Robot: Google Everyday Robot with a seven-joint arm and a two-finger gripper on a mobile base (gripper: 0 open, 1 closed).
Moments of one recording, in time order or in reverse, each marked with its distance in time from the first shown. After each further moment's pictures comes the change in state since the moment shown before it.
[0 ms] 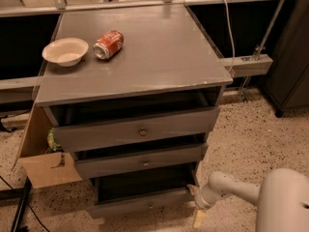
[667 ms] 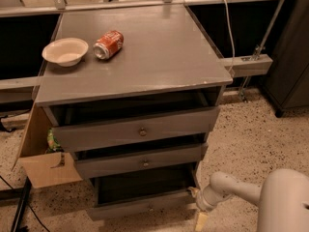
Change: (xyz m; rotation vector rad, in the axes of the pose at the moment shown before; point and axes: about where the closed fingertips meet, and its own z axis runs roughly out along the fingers) arm 0.003 0.018 -0.004 -0.054 -0.005 0.029
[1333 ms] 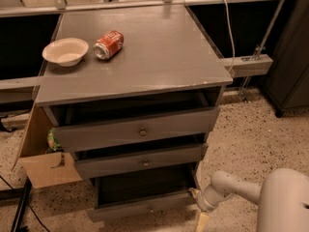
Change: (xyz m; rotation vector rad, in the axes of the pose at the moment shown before) arm 0.001 0.008 -0.004 -0.039 -0.008 0.027
